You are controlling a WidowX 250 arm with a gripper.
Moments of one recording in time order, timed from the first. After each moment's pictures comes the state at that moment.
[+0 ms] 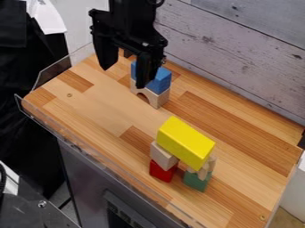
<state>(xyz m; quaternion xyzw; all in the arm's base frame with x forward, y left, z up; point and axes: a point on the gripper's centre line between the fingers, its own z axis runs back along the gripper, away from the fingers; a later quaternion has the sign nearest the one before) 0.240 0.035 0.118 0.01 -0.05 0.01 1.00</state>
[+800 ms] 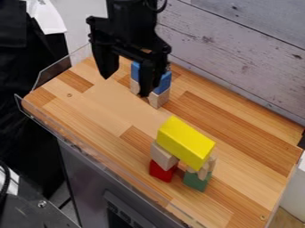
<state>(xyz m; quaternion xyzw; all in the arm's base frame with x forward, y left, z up) 0.221 0.008 0.133 -0.01 -0.07 0.03 1.00</state>
